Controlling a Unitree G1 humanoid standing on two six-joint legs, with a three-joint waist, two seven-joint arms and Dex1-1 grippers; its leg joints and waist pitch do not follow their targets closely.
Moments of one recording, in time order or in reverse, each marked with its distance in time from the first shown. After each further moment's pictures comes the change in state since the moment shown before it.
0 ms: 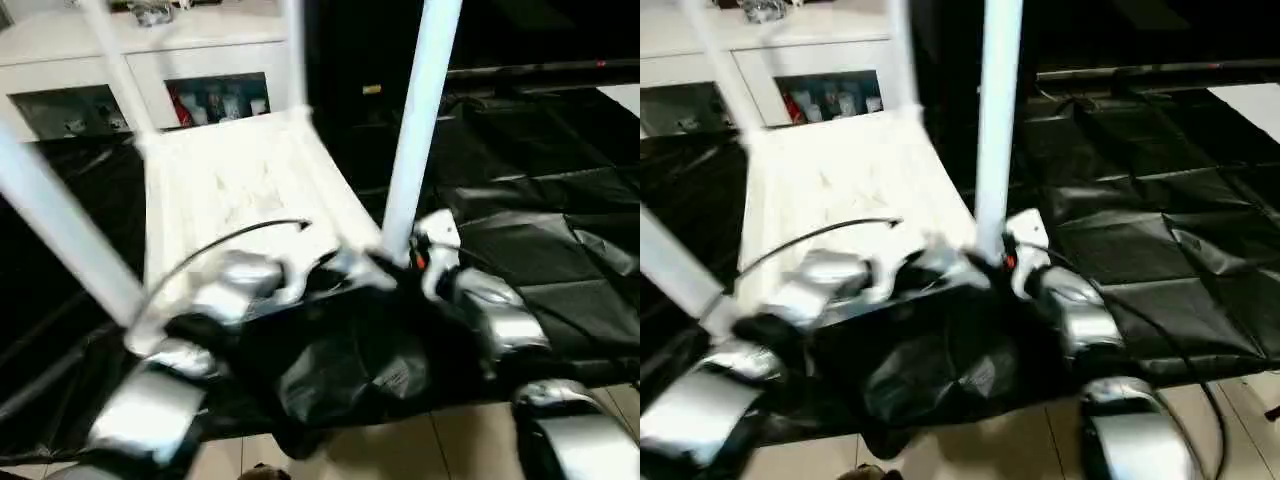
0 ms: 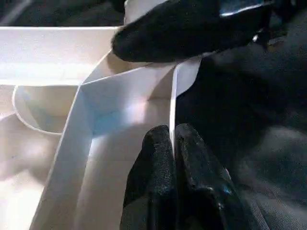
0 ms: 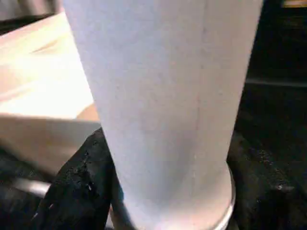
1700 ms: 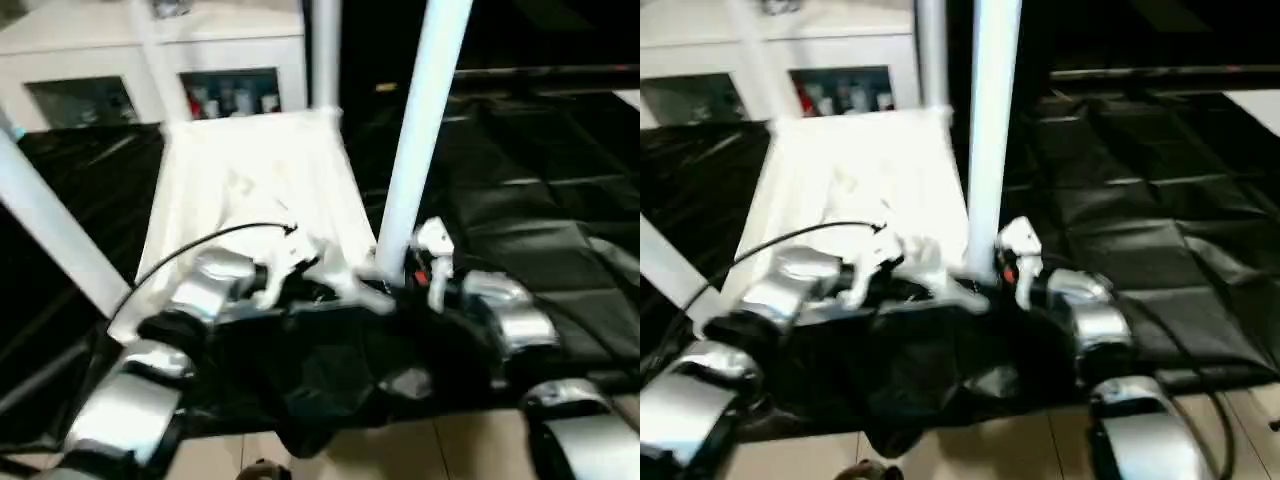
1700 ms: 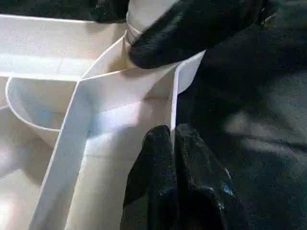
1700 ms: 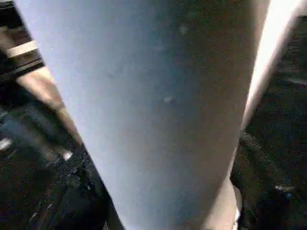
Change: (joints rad) left arm 0.020 0.090 -0.001 -0.025 -0.019 -0.017 -0.222; right arm 0.015 -0.050 0.028 -0.021 0.025 0.022 0.292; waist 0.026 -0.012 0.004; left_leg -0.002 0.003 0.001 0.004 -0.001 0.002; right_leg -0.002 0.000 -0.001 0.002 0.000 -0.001
